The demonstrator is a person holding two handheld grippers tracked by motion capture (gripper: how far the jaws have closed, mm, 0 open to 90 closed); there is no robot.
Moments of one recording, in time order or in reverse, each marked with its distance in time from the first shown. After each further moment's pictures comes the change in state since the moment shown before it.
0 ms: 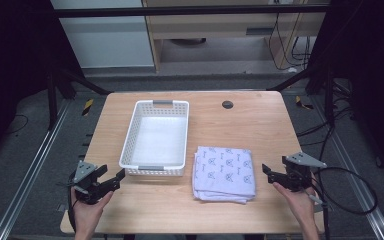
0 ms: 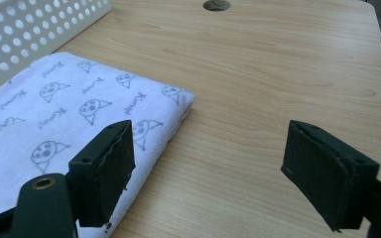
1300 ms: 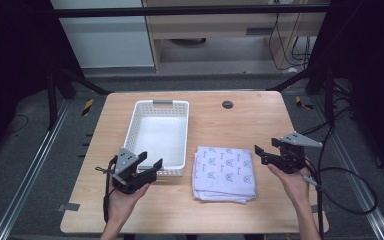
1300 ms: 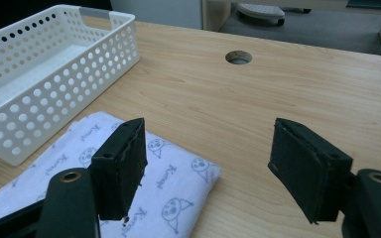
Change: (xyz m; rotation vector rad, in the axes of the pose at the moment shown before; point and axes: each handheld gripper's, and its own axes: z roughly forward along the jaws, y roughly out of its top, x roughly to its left) left arm -0.100 0.045 0.025 -0.062 -0.163 0.158; right arm 0.014 0.059 0.006 -0.067 0.067 -0.004
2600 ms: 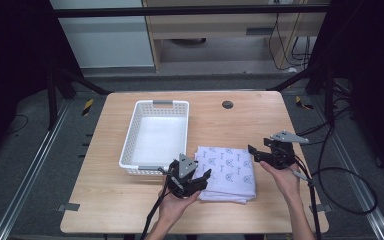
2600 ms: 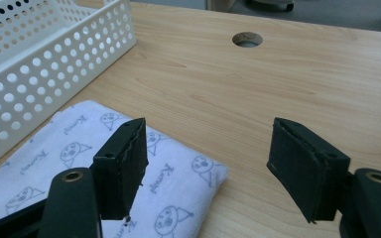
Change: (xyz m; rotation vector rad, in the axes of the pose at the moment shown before) left arm -0.102 -0.010 0.076 0.097 -0.127 0.085; right arm -0.004 -0.011 0.036 0.046 0.016 0.002
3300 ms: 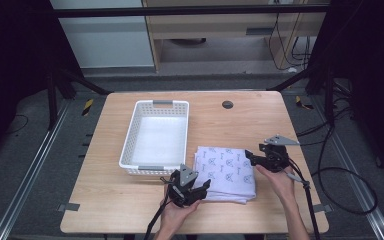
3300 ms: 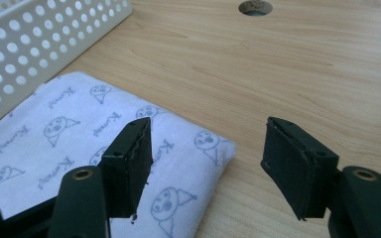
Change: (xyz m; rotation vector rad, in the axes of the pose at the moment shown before) left arm -0.002 -0.035 0.012 0.061 -0.014 -0.057; right arm 0.001 -0.017 0.019 0.064 0.000 -0.008
